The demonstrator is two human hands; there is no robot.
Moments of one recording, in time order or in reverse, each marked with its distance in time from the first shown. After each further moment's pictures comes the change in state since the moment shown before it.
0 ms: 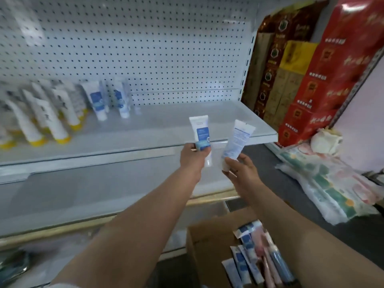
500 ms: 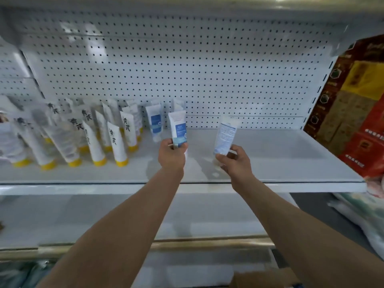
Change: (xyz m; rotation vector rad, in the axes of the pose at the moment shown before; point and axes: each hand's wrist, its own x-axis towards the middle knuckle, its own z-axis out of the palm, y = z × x) left_hand 0.135 0.088 -0.193 0.037 0.518 0.210; right_hand 0.078 0.008 0.234 -0.202 -0.215 -0.158
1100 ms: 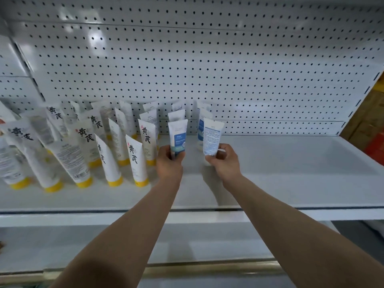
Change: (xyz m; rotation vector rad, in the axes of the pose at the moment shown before) left_hand 0.124 -0.036 -0.046 0.054 -0.037 0.092; right_hand 0.093 0.051 0.134 -0.312 0.028 -0.082
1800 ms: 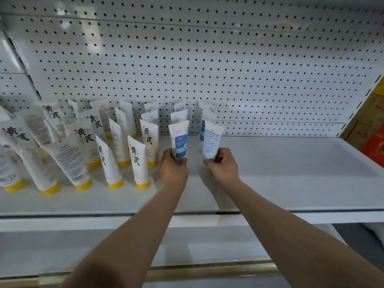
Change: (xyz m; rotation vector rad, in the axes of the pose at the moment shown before) left_hand 0.003 -0.008 0.001 0.216 -0.042 0.031; right_hand -0.001 0.004 0.014 -0.246 0.009 -0.008
